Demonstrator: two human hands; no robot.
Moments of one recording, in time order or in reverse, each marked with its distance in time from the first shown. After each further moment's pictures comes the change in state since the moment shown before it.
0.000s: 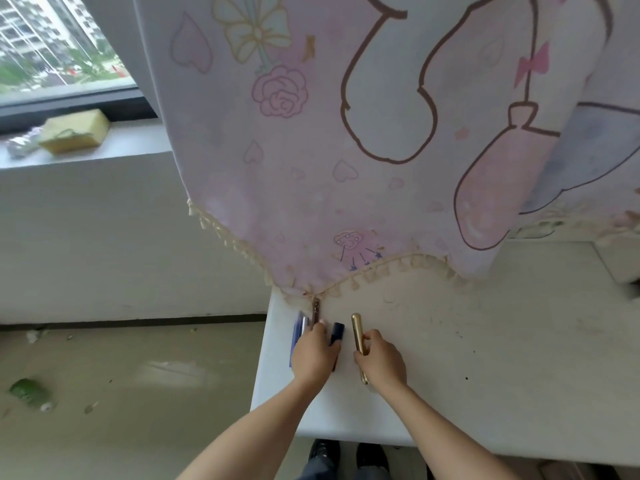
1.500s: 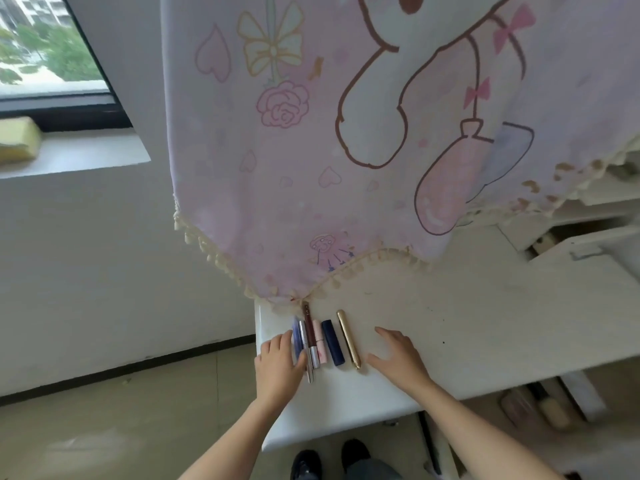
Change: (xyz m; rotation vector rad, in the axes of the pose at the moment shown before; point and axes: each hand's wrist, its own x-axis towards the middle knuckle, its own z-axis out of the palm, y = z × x) left_hand 0.010 -0.086 -0.040 0.071 -0.043 0.331; right_hand -0.052 0.004 -0.002 -0.041 0.144 0.017
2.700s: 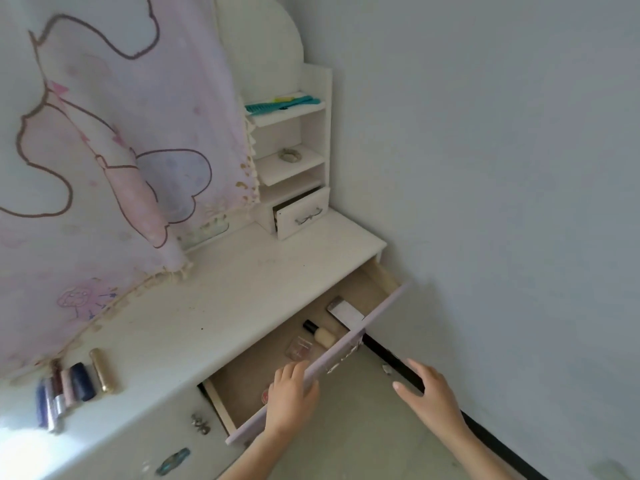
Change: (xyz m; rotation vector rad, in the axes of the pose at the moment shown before) left_hand -0.259 0.303 0.209 0.084 -0.226 0.620; right_hand -0.334 0.376 -0.117 0.331 0.541 0.380
